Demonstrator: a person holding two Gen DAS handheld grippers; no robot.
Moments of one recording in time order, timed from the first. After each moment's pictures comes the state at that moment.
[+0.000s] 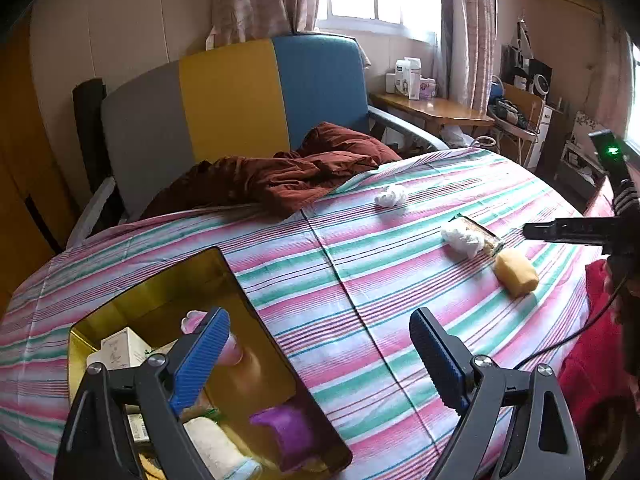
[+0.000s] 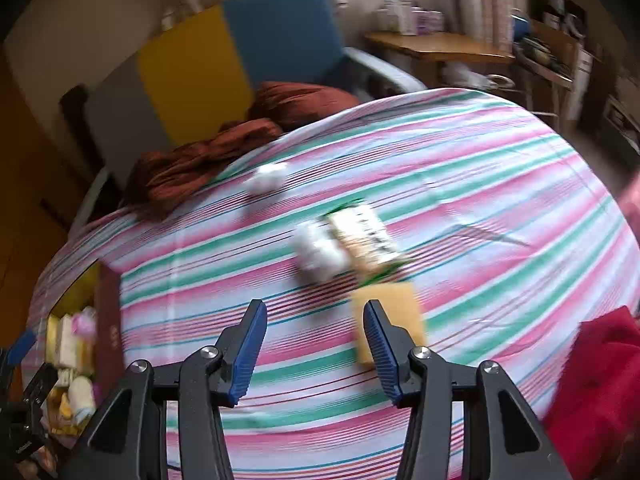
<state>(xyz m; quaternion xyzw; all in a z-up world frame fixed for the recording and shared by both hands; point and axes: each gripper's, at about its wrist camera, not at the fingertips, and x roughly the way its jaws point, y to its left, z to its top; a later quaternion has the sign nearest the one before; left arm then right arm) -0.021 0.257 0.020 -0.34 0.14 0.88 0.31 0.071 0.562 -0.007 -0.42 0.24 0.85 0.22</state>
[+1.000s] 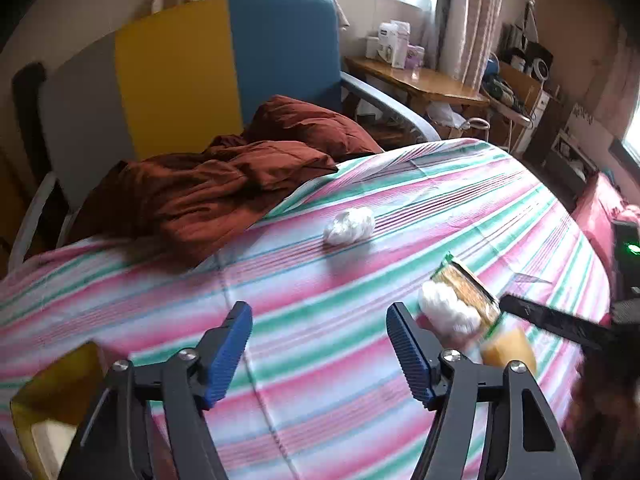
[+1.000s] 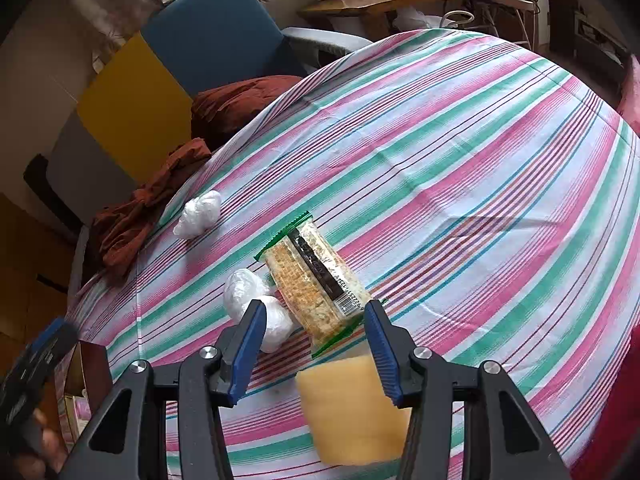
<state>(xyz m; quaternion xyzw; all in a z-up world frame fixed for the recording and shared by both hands) -0.122 0.426 0.000 -0.42 0.15 0.83 0.35 0.033 0.630 -0.064 -0.42 0.35 0.81 0.22</state>
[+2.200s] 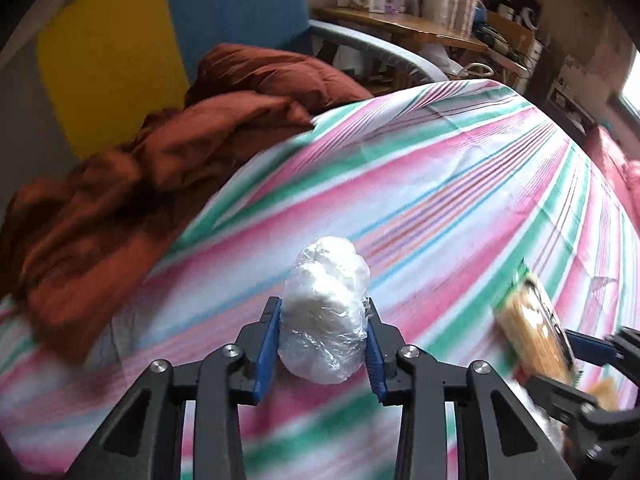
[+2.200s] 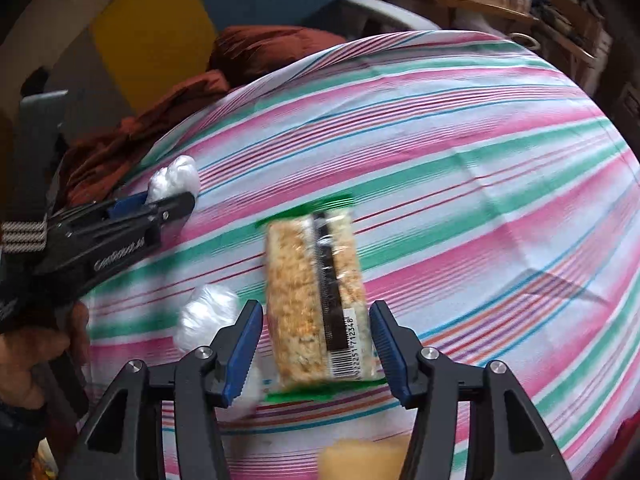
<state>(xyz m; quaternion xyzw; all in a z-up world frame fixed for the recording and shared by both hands) -0.195 0.519 -0.104 -0.46 0.20 0.78 0.37 -0.034 0.616 -0.099 -0.51 0.23 0.81 0.18</state>
